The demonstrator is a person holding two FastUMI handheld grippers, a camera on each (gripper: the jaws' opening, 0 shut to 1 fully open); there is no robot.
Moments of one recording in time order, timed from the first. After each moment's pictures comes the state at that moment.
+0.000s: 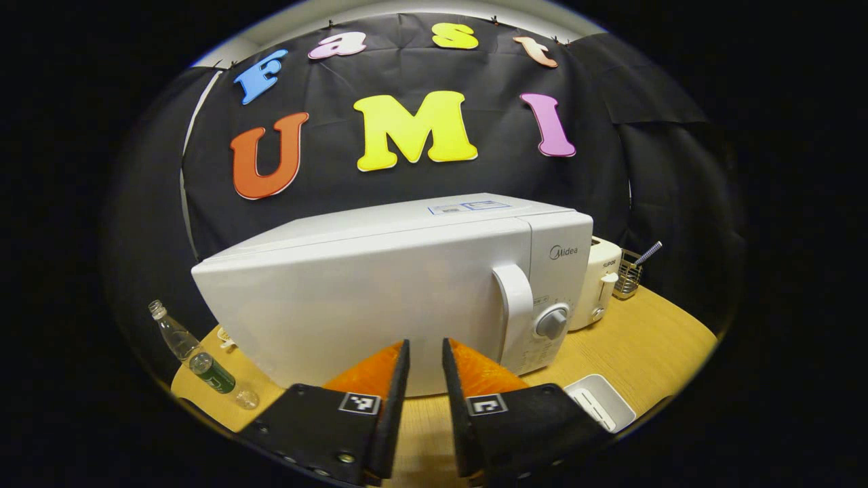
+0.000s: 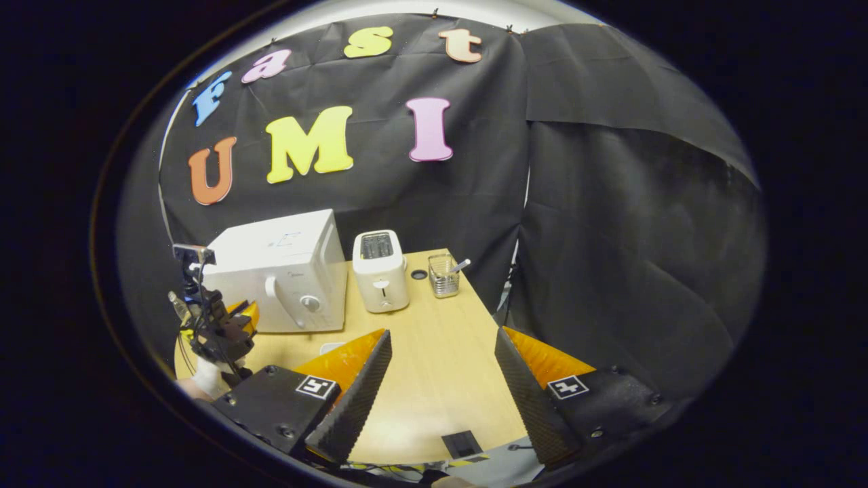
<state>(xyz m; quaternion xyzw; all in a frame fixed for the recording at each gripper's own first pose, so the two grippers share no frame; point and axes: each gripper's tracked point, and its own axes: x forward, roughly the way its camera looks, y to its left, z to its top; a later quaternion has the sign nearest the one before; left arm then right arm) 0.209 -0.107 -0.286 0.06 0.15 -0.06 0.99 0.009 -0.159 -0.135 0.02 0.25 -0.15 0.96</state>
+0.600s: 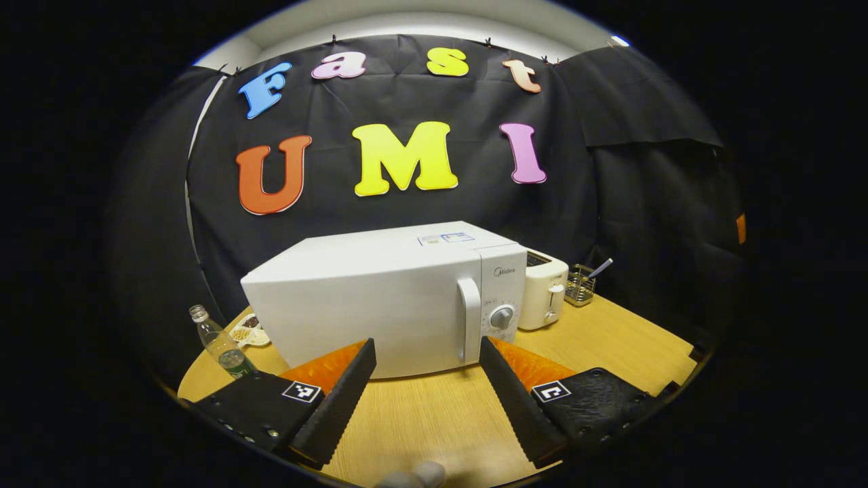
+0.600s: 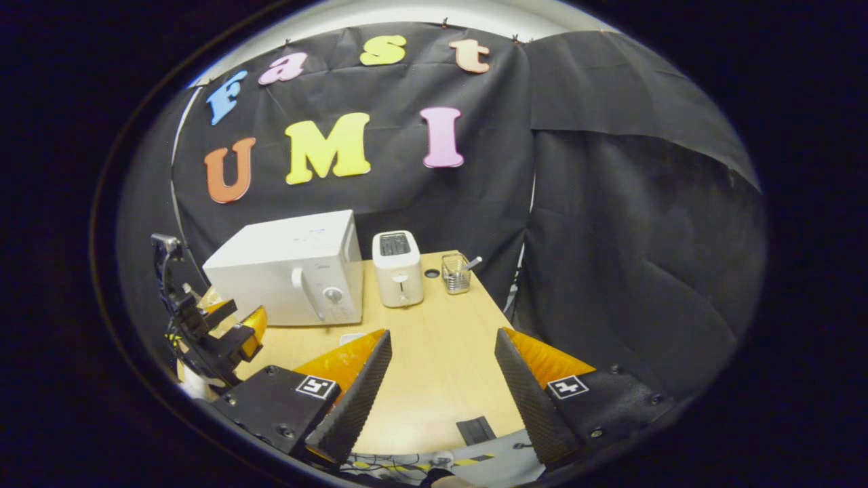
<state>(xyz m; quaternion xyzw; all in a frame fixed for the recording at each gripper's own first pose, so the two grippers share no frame) 0.105 -0.101 -0.210 0.05 0.11 -0.10 0.99 -0.033 -0.102 -0.126 0.01 0.22 -0.12 0.97</state>
